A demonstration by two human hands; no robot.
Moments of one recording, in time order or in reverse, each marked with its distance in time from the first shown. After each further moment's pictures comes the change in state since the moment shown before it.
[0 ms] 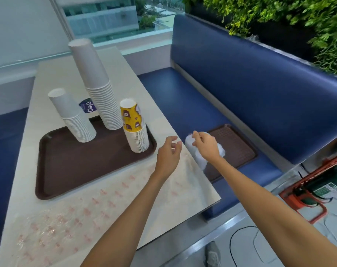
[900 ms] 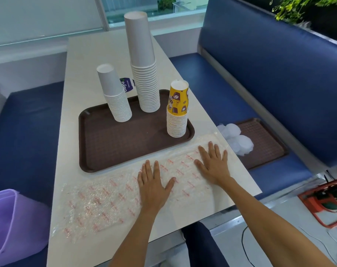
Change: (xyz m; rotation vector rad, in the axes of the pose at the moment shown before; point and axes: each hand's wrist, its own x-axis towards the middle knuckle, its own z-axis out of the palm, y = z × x) left_hand -0.089 -0.169 -0.095 0.776 0.028 -0.159; right_hand -0.070 0.022 0.107 -0.787 -0.356 -0.218
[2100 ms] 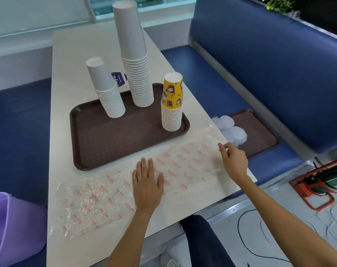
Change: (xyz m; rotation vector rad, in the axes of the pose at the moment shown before) left_hand -0.010 -0.015 0.003 0.057 0.121 0.038; right_hand -0.039 0.023 -0.032 0.472 0.454 0.356
